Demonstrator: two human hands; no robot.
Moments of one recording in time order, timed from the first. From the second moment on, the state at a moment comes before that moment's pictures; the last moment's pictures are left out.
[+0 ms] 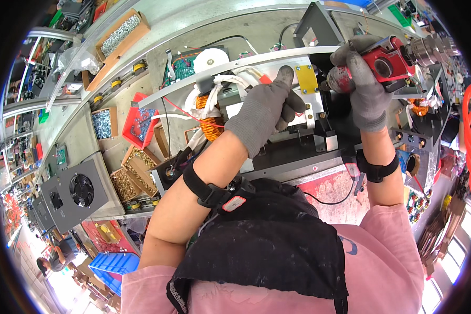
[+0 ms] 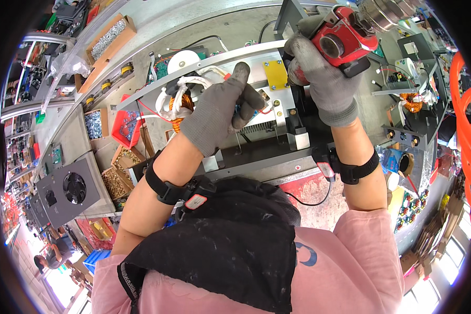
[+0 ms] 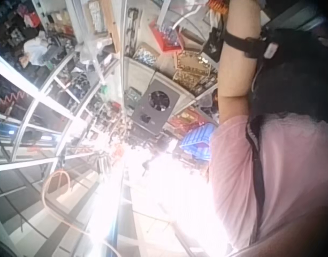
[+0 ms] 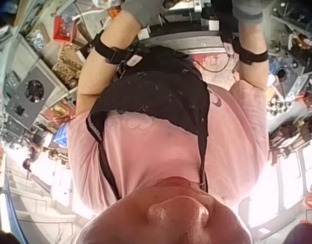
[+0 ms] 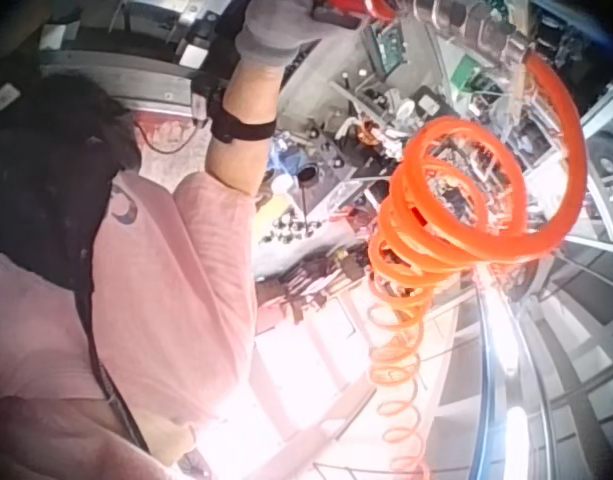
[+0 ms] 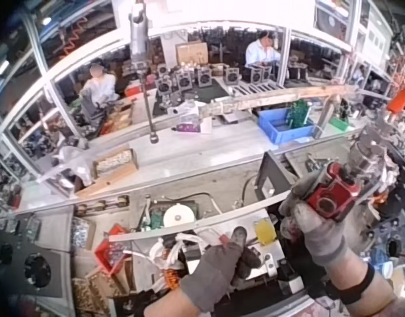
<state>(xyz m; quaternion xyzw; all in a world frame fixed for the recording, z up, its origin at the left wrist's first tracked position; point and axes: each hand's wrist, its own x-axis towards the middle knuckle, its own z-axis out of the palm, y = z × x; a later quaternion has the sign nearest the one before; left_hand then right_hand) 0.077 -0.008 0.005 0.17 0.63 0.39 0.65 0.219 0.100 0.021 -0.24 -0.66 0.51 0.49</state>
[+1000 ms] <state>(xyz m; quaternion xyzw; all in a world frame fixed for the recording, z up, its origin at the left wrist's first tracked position) 0.061 -0.024 0.015 0.18 0.63 0.42 0.62 0.211 0.117 0.049 -0.17 -0.67 0.58 0.43</state>
